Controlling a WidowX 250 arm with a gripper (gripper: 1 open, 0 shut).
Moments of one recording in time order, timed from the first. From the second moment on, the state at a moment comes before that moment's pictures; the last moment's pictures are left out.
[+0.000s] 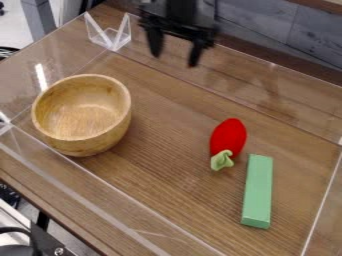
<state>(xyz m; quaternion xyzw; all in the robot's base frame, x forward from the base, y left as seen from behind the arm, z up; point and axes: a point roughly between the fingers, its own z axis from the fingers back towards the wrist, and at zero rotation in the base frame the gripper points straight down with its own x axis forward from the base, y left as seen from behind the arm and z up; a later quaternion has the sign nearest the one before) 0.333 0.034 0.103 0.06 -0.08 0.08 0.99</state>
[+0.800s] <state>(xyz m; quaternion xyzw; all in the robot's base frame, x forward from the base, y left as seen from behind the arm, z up) 0.313 -0.063 0.052 0.04 -0.04 0.10 0.99</state>
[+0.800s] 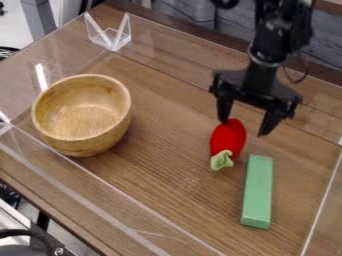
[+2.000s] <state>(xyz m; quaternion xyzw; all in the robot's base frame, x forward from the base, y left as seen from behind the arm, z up) 0.292 -0.056 0.057 0.01 -0.03 0.16 0.99</state>
